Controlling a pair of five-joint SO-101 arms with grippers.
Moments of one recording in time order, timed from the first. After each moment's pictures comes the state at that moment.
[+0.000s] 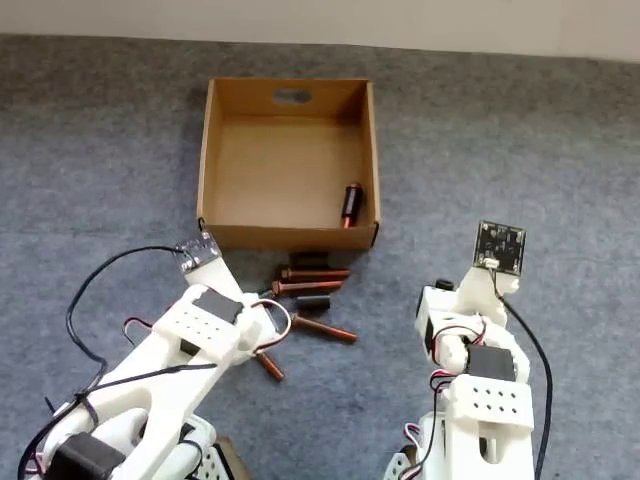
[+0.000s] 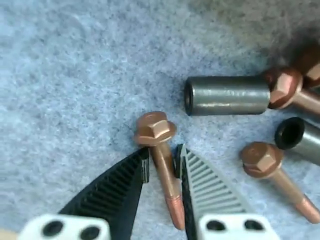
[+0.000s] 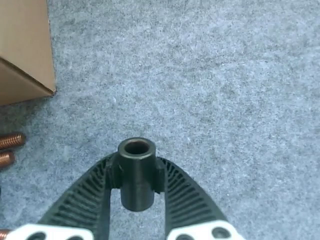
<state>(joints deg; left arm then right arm) 19.6 -29.0 66.9 52.6 56.4 1.1 -63.9 79.0 42.0 -3.1</state>
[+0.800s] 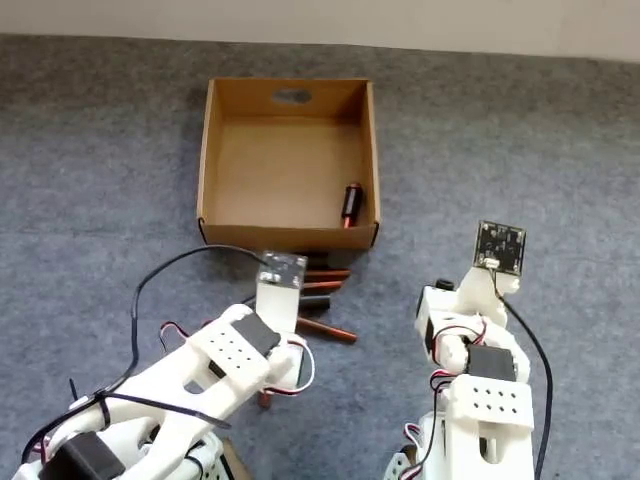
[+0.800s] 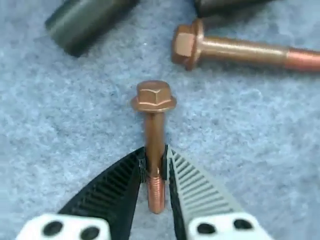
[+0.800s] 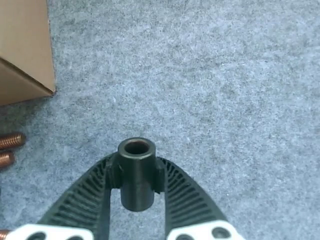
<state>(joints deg) 38.0 -29.1 66.9 56.7 31.2 1.2 -63.9 79.0 42.0 -3.1</state>
